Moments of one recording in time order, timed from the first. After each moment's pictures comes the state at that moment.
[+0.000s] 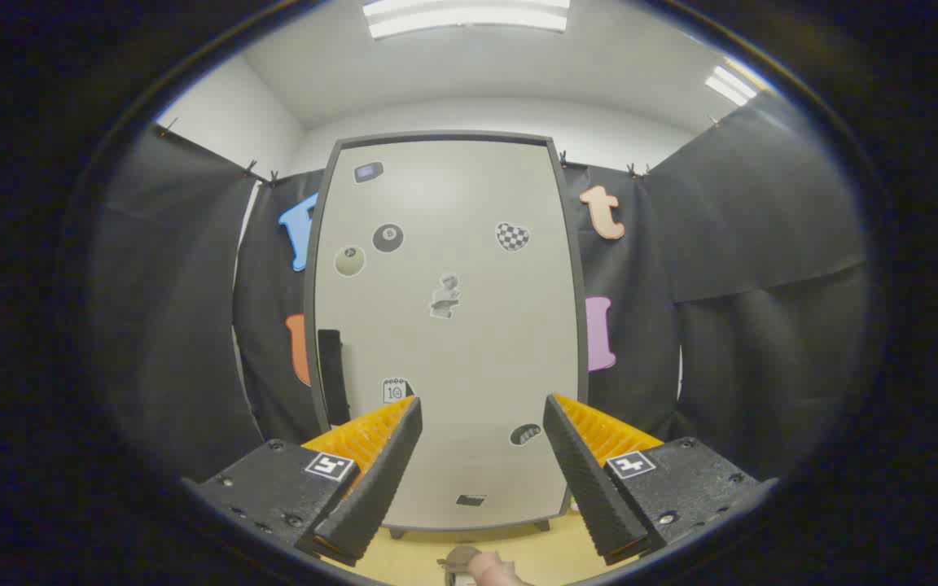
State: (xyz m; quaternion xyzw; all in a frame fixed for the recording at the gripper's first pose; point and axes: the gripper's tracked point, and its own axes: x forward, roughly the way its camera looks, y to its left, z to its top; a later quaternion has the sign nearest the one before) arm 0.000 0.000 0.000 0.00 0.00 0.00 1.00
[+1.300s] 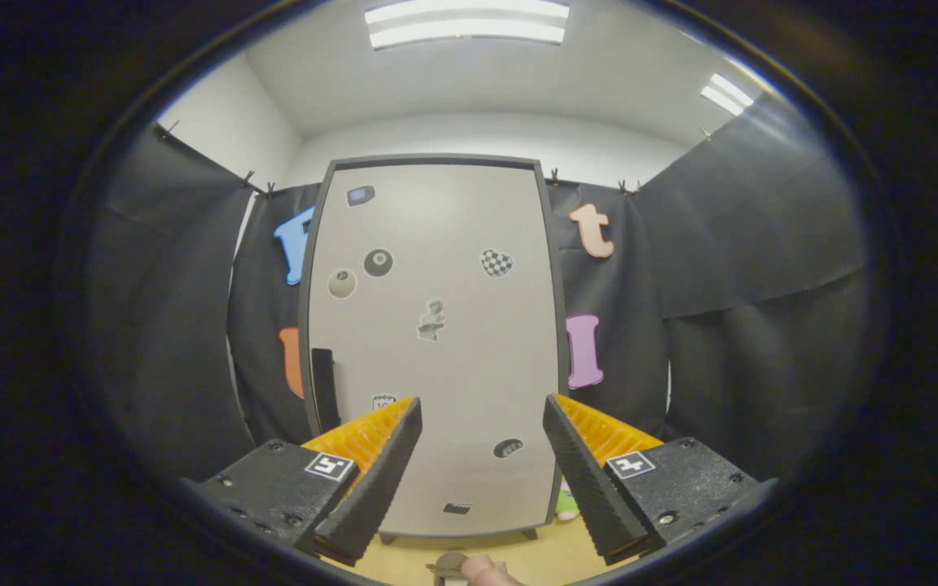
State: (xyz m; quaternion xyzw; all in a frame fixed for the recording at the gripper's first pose) arm -0.016 -0.017 0.020 0.00 -0.03 -0.01 1.00
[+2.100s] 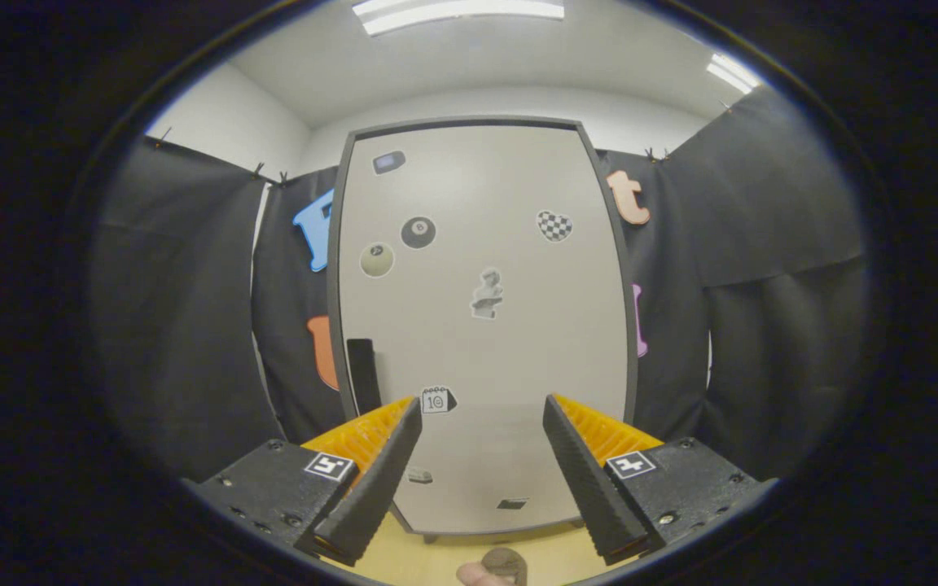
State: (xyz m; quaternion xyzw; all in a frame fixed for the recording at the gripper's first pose) arm 0.036 0.051 0.001 0.03 0.03 0.04 1.00
